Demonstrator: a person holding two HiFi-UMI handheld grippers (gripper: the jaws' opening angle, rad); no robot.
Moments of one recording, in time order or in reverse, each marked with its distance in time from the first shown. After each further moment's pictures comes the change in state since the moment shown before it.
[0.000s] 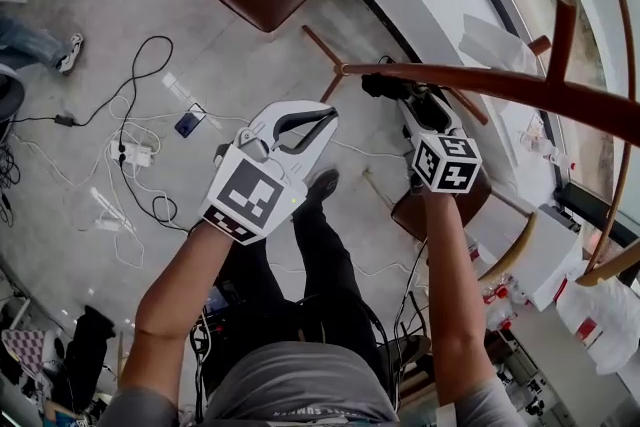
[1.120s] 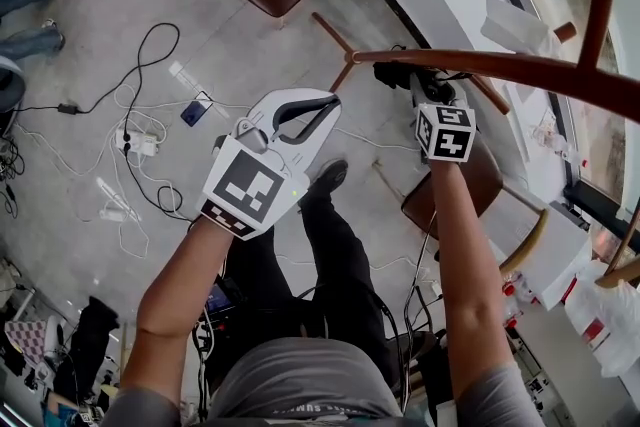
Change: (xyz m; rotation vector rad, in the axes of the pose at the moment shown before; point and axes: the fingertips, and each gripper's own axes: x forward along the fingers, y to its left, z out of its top) left arm -0.008 0.000 -0.018 -0.010 0.010 0.028; right arm 0.048 -0.020 -0.018 -0.158 0.016 -0.096
